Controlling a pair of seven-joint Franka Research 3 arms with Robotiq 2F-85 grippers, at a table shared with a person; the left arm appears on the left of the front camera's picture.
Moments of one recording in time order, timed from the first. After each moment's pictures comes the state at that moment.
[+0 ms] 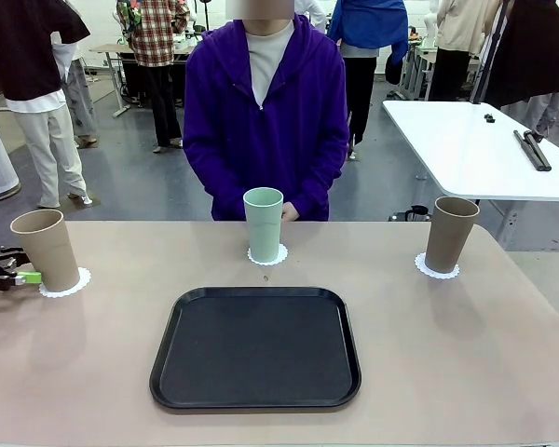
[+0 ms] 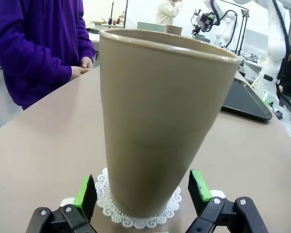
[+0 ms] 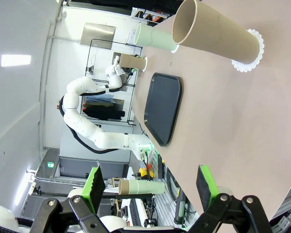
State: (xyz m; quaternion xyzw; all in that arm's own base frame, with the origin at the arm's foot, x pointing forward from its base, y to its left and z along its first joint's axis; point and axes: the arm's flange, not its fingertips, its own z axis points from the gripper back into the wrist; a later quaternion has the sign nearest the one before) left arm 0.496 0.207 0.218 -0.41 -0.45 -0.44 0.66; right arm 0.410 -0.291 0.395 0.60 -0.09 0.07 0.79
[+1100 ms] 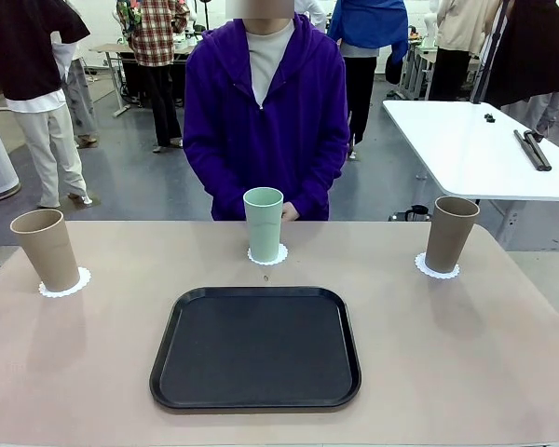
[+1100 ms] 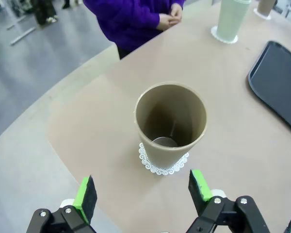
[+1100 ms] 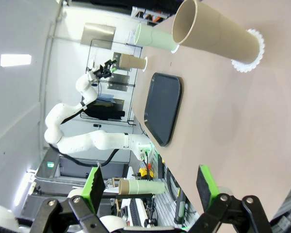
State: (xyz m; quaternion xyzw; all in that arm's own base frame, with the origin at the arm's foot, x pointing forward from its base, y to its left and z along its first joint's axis) left arm 0.409 0.181 0.435 -0.11 -0.37 -0.34 0.86; right arm 0.411 -0.291 0.395 0.60 -0.09 0.07 0.79
